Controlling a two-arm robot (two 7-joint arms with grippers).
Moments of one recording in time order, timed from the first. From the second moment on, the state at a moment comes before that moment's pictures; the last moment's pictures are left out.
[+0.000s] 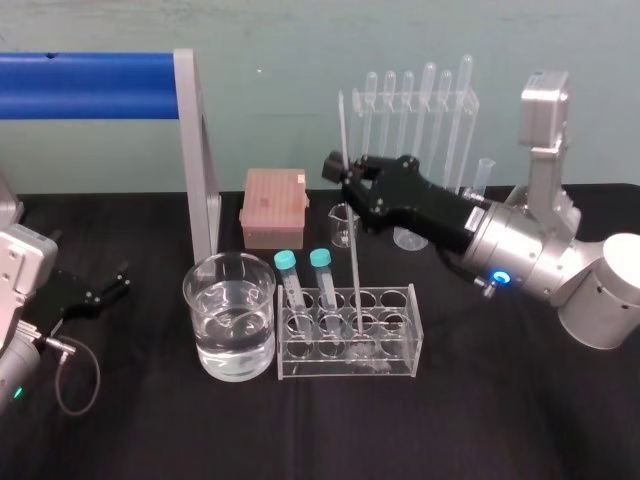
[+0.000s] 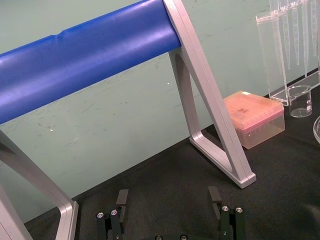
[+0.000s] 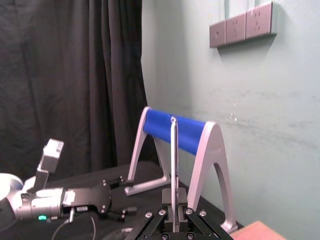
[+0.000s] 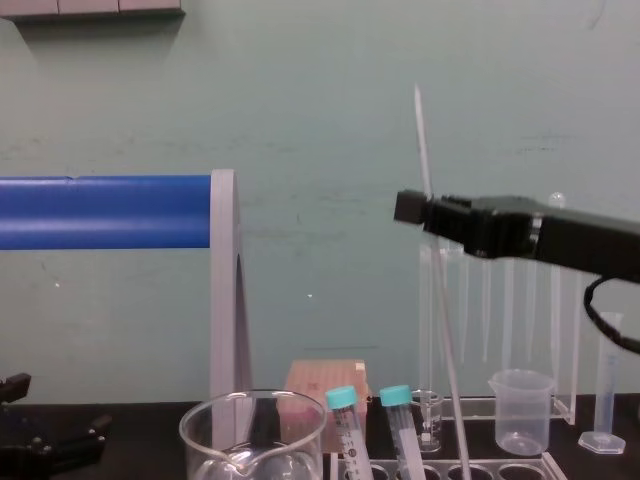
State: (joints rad) left arm -0.20 0.60 0.45 -1.41 -0.25 -0.12 0.03; right arm 0.46 0.50 -0.50 -1.44 0.69 -0.07 0.65
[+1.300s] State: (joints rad) left arm -0.20 0.60 0.45 -1.41 -0.25 -0.12 0.03; right arm 0.47 0.46 -0.52 -1.36 0.64 -0.04 0.67
